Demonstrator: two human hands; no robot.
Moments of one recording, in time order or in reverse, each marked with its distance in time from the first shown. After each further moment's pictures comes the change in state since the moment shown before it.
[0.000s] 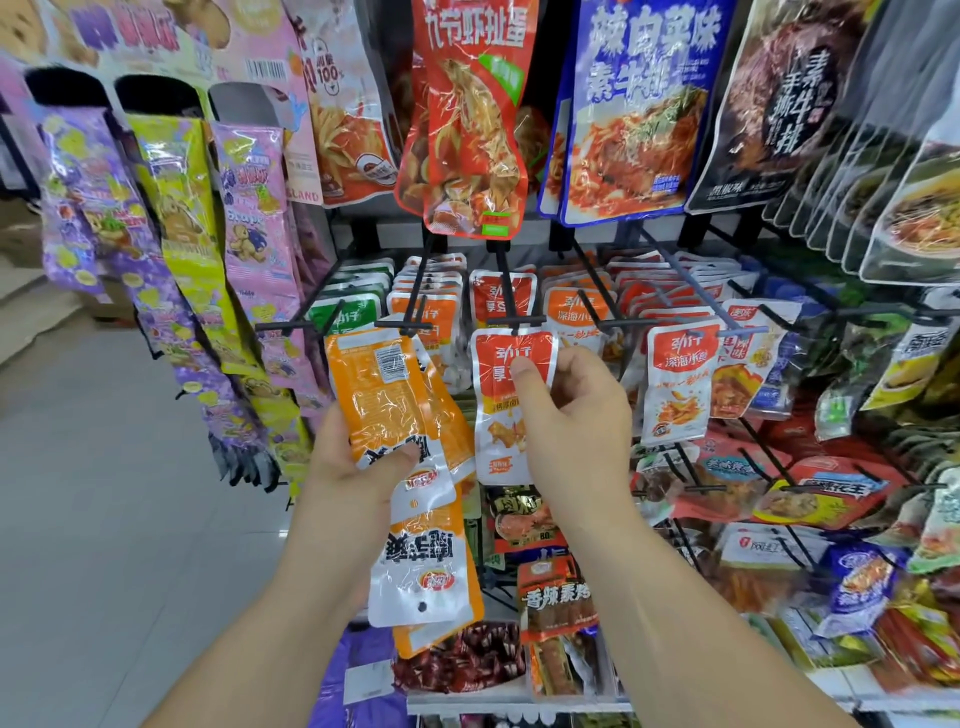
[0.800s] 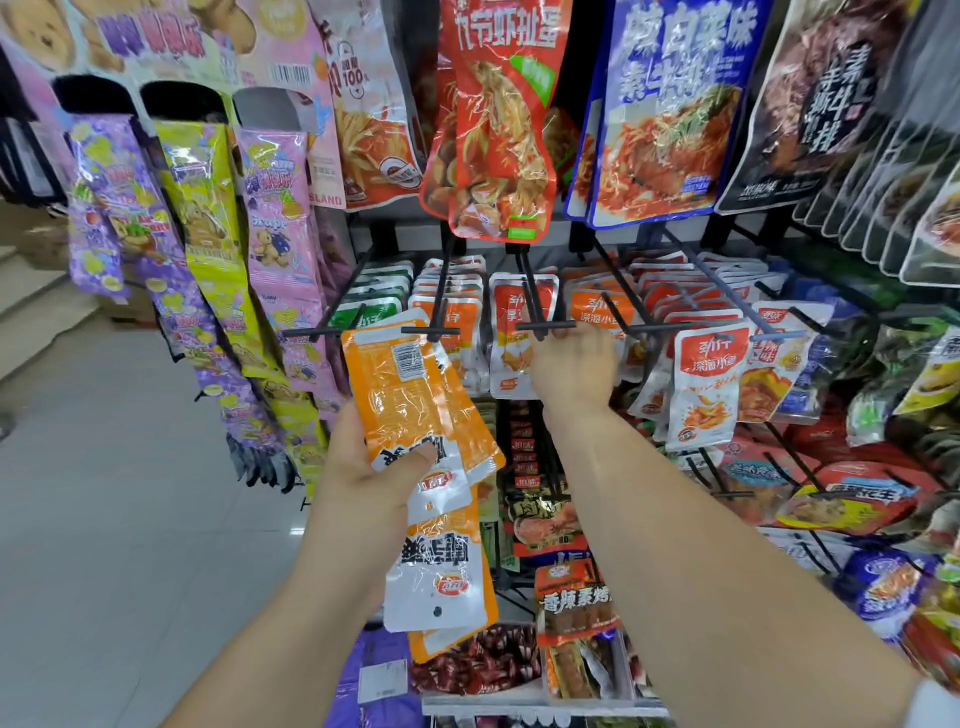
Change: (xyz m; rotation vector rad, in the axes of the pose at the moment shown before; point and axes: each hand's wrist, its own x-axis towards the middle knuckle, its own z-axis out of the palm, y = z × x) left_hand -0.003 0.014 -0.004 0.063 0.015 0.016; right_hand 0.085 0.032 0.049 -0.140 0.043 0.203
